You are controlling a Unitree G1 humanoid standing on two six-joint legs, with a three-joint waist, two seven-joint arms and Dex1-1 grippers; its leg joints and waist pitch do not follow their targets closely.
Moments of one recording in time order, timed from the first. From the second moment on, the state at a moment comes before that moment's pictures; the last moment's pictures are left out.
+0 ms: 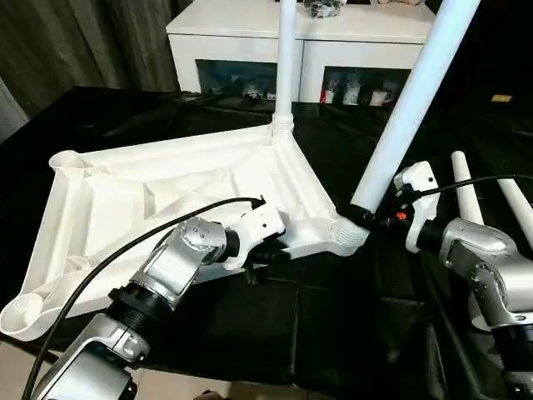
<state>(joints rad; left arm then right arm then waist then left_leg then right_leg) -0.58 0.32 -0.45 0.39 0.02 0.33 -0.92 -0.36 -0.48 -0.01 0.09 0.35 0.49 0.77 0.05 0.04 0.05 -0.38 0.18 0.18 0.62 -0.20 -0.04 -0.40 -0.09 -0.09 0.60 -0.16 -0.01</state>
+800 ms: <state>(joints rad) -0.61 0.28 -0.44 0.48 0.02 0.29 -0.97 -0.40 -0.43 0.02 0.19 0.30 0.41 0.74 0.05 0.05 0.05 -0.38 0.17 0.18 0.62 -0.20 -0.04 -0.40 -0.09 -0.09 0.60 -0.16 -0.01</state>
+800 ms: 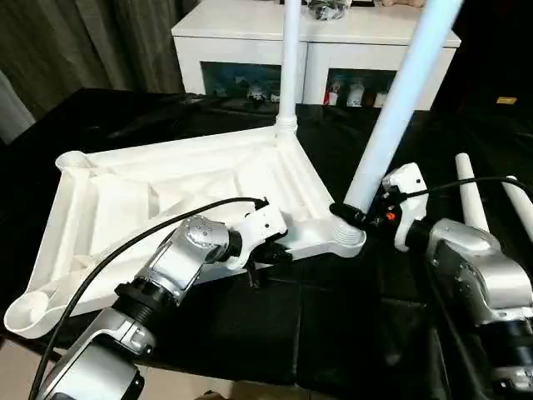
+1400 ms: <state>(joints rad) -0.61 0.28 -0.44 0.48 0.03 0.29 -0.99 -0.39 -0.47 -0.02 0.21 0.38 0.50 0.83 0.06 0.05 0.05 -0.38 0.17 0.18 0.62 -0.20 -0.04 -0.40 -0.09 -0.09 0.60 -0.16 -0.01</state>
